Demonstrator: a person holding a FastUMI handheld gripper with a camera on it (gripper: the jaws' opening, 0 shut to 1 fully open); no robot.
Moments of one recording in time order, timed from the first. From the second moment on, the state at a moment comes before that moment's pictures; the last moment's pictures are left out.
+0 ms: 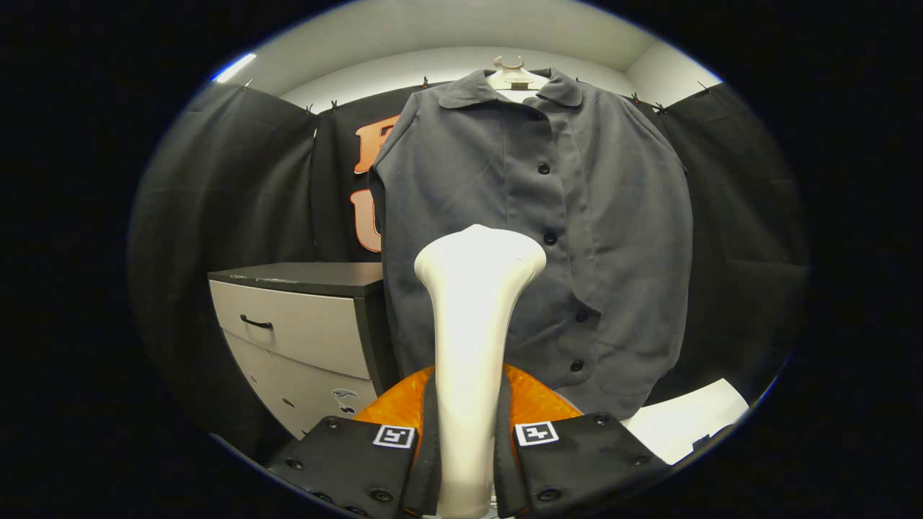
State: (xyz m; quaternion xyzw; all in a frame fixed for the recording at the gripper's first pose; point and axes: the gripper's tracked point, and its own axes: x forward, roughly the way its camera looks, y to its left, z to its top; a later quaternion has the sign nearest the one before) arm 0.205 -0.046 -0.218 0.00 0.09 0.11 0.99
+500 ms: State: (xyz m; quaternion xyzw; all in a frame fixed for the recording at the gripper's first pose) arm 0.198 -0.090 -0.126 0.00 0.02 0.09 1.00
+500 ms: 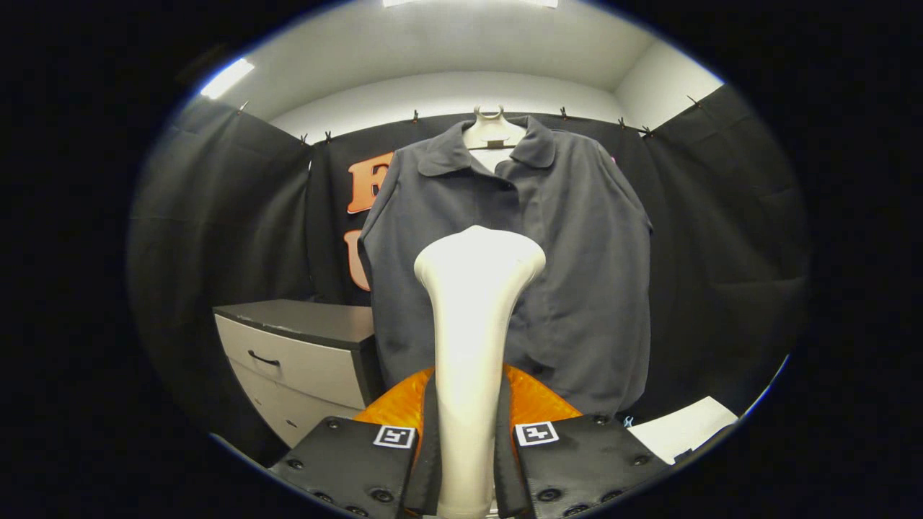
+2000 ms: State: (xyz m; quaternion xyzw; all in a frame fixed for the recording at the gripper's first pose) arm 0.320 -0.192 -0.096 0.00 0.02 0.03 1.00
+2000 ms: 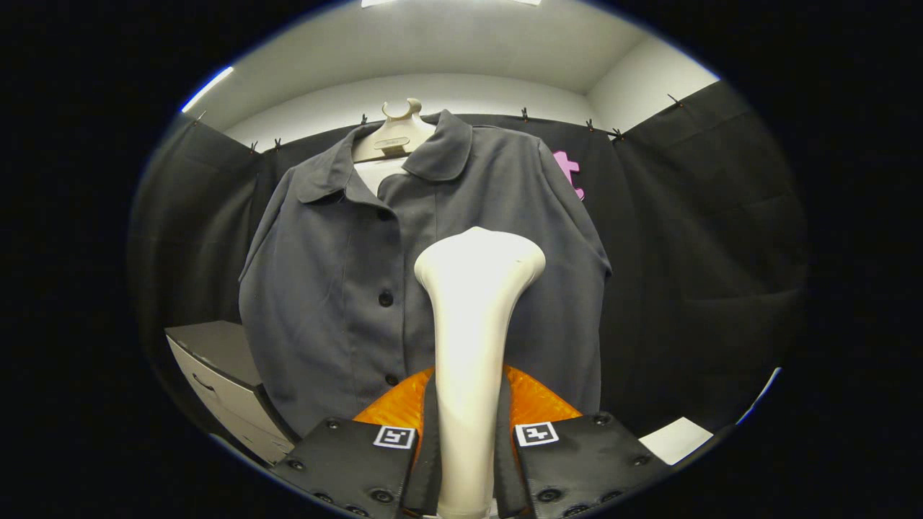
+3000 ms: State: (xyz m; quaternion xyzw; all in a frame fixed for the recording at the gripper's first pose) arm 0.269 -0.194 -0.220 0.00 0.11 0.04 0.99
